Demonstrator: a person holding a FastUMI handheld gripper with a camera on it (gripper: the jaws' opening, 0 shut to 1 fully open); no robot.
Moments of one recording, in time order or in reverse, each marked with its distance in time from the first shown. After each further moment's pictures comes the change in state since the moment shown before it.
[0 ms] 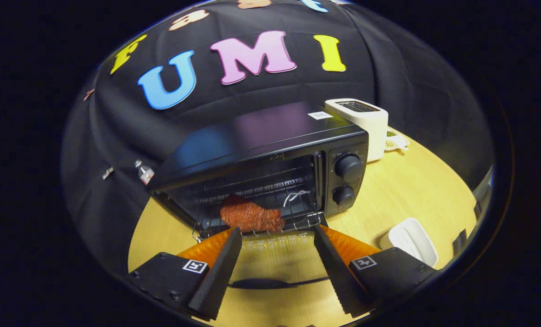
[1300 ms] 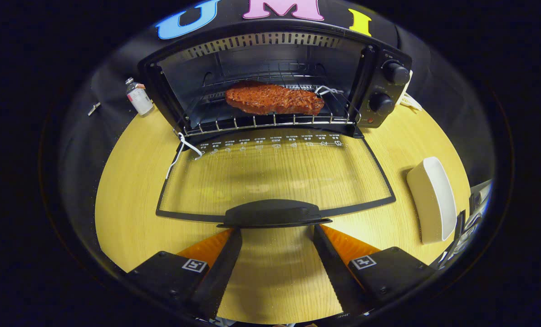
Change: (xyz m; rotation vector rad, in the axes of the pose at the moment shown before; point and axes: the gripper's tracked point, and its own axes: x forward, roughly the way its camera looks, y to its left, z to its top) arm 0.024 0.025 -0.146 -0.133 0.374 -0.104
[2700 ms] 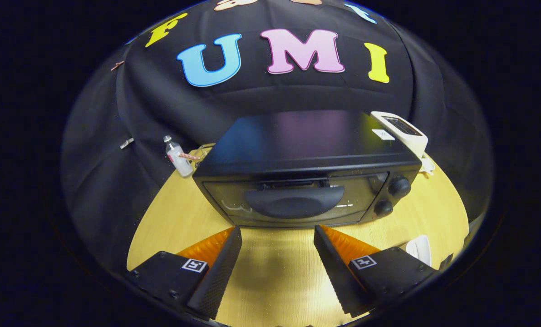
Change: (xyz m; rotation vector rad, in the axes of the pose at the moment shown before) arm -0.123 0.031 0.115 -0.009 -0.392 0.182
